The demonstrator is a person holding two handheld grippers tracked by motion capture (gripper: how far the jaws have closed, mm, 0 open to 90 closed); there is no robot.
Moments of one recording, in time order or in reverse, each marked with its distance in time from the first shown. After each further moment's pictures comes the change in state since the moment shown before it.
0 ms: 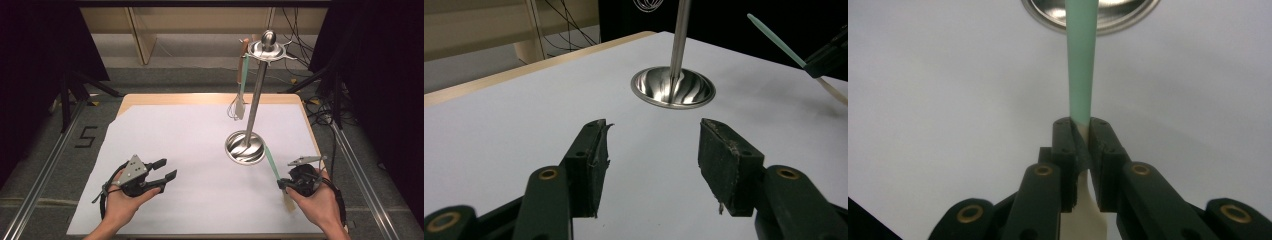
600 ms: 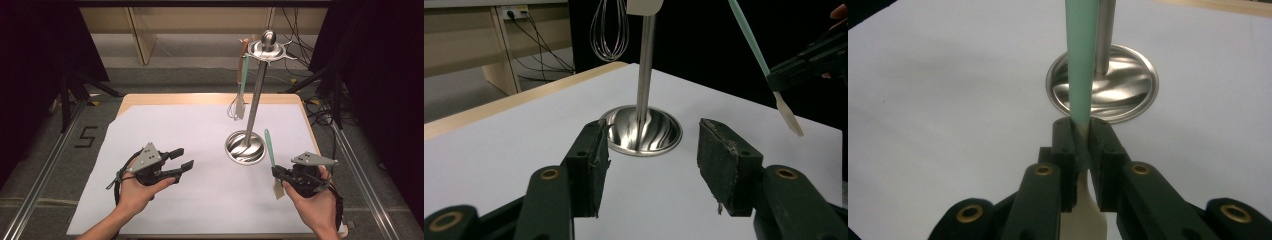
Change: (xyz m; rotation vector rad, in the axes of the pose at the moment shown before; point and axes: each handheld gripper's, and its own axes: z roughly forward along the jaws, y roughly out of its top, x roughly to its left) left arm -0.017 0.042 0.031 -0.077 -0.106 0.009; right arm 0.024 0.011 -0.028 -0.272 0.034 0.001
